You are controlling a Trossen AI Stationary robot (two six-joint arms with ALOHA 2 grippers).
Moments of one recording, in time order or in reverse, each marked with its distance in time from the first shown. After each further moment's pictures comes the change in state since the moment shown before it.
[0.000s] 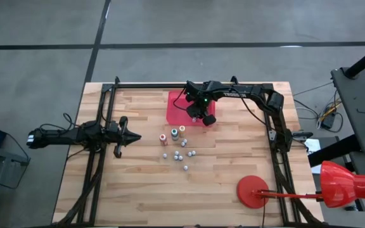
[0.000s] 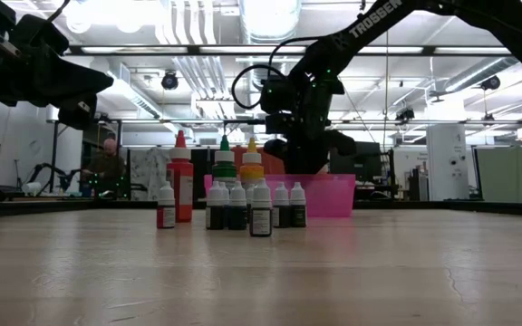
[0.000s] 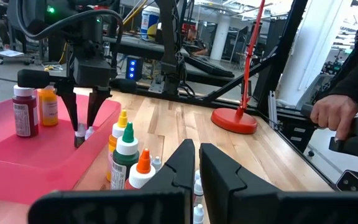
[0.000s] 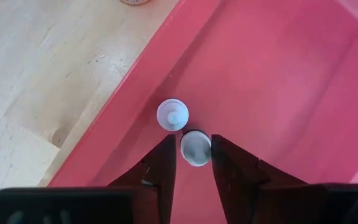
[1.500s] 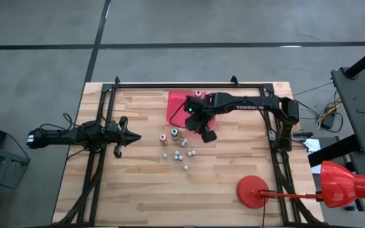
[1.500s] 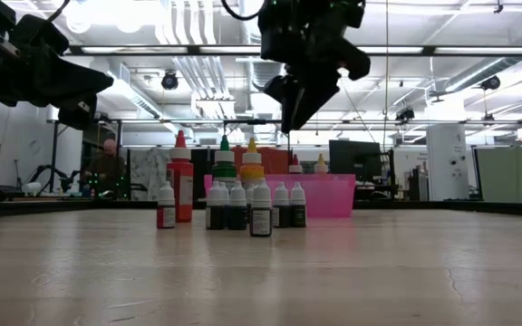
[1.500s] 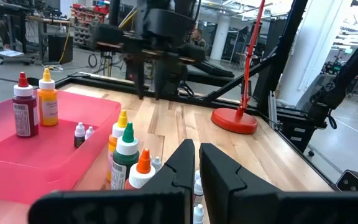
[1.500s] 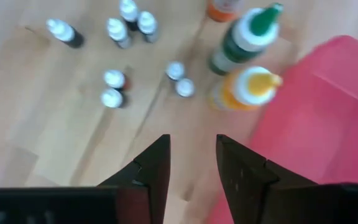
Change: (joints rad) left arm 0.000 0.000 0.000 0.000 0.000 0.000; right arm 0.271 -0.214 0.000 -0.087 0.016 0.412
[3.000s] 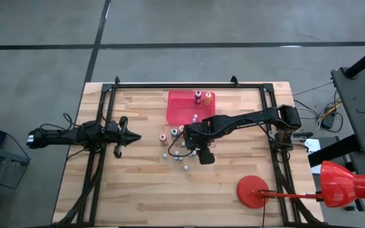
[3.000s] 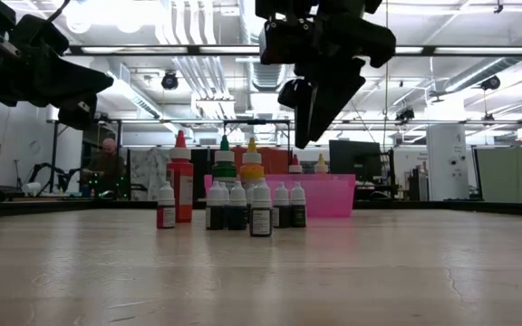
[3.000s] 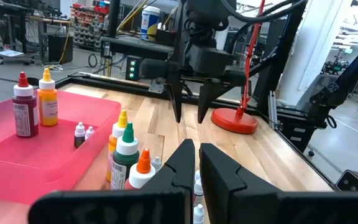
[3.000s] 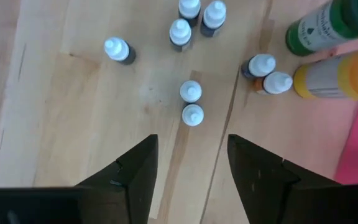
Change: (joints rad) left arm 0.000 0.000 0.000 0.000 0.000 0.000; right arm 0.212 0.007 -0.104 0.064 0.100 0.423
